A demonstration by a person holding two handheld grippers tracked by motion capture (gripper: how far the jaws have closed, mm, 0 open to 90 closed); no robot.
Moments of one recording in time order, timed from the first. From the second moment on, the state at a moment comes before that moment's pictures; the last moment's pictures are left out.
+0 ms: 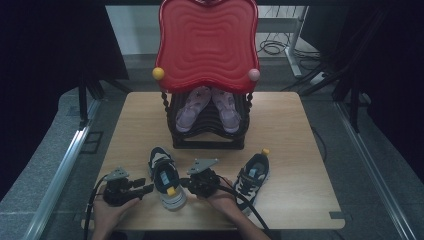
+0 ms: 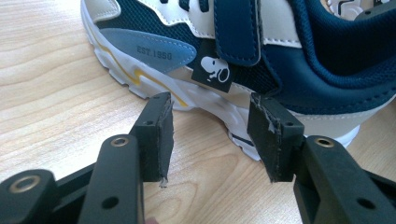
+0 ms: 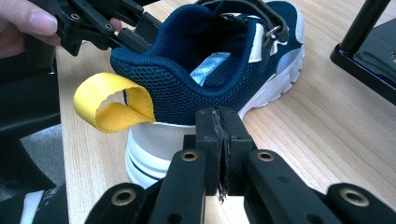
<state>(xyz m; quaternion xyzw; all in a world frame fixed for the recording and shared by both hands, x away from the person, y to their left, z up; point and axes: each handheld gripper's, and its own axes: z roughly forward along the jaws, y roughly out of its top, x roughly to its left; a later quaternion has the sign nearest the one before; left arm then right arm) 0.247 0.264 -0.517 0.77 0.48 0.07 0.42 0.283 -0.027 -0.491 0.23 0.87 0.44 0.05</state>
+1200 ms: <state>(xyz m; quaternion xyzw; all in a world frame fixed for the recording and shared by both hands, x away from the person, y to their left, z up) 0.247 0.266 -0.519 0.77 0.48 0.07 0.42 0.284 -0.018 -0.484 0.22 0.86 0.46 0.04</state>
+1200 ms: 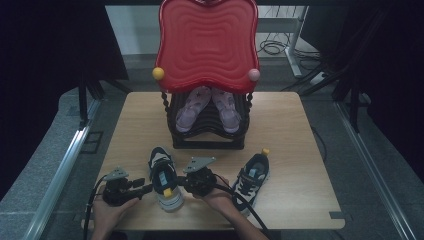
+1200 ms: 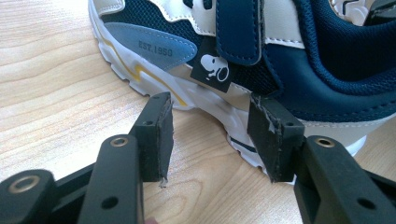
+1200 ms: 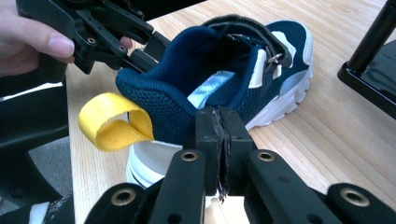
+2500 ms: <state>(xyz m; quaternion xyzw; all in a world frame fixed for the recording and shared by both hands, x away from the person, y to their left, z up) 0.243 0.307 -0.513 0.73 0.53 0.10 0.43 0.270 0.002 -0.489 0.18 0.88 0.44 0.02</state>
